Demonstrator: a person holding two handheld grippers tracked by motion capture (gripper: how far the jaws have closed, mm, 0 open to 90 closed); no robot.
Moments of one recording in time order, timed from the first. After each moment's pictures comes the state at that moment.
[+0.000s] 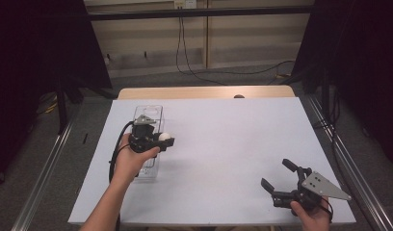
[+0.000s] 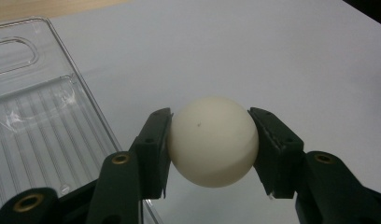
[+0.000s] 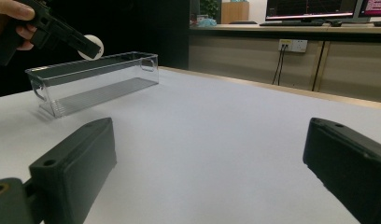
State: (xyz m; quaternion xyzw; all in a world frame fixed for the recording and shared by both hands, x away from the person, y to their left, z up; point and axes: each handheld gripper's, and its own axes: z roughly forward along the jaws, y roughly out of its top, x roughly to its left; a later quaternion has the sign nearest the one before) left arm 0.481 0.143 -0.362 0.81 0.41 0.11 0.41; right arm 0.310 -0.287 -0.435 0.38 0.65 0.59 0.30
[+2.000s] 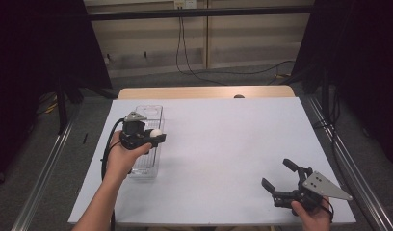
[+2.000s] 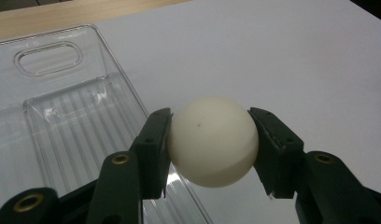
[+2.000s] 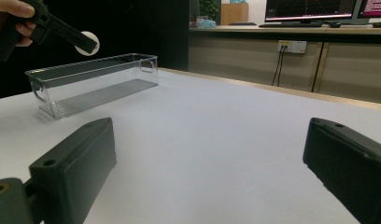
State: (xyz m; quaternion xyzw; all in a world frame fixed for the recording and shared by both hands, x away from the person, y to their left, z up) left arm 0.487 0.164 -0.355 0.80 0.42 0.12 0.40; right arm 0.310 -0.288 -0.435 0.38 0.65 0.59 0.30
